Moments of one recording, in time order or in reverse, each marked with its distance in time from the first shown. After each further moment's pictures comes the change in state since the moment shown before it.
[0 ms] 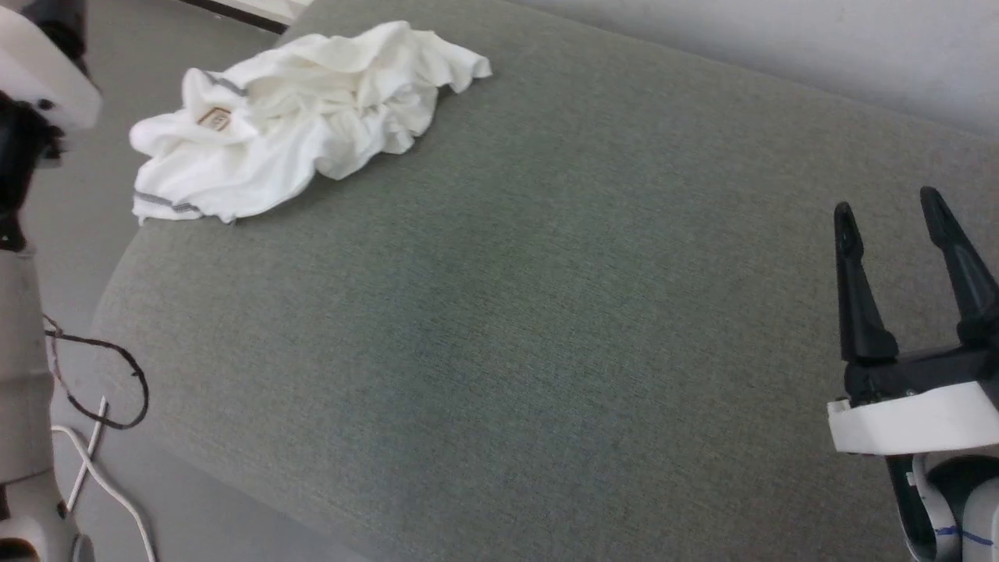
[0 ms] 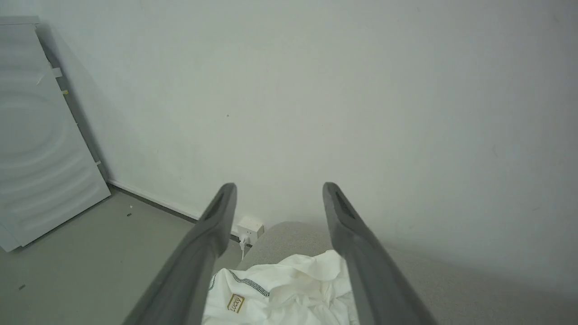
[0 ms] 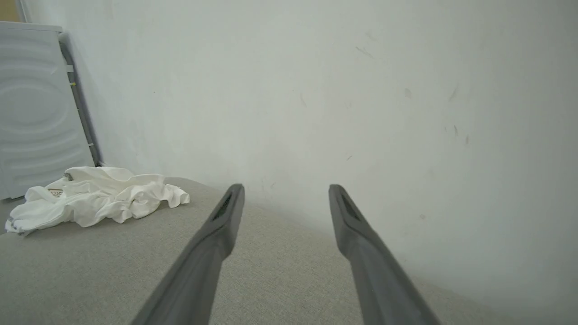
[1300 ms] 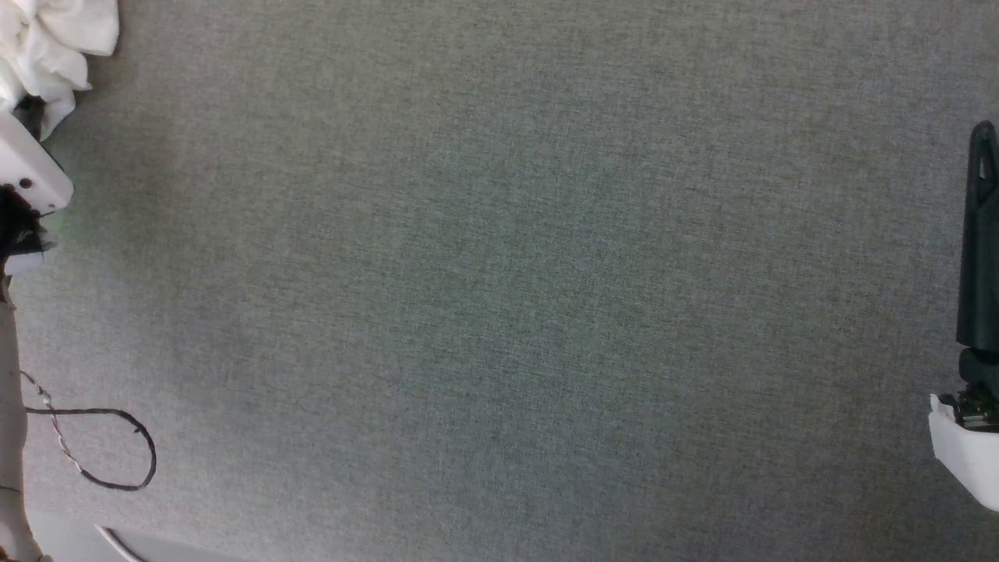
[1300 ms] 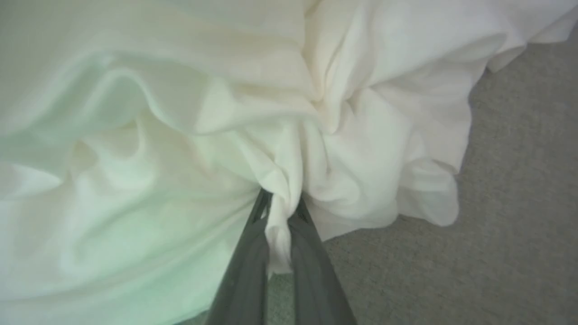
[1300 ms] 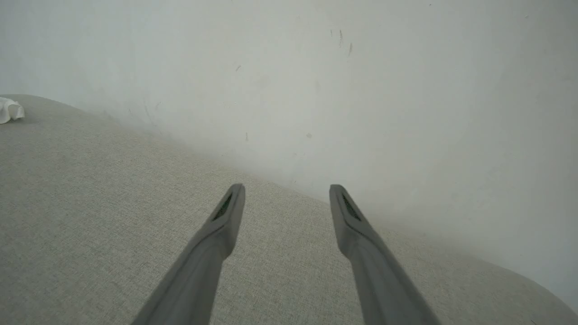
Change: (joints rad) left arm -0.010 0.091 -0.011 0.416 -0.085 0.034 0.057; right arm -0.053 -0.068 0.003 -0.440 -0.141 0.000 0.240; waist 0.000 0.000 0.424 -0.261
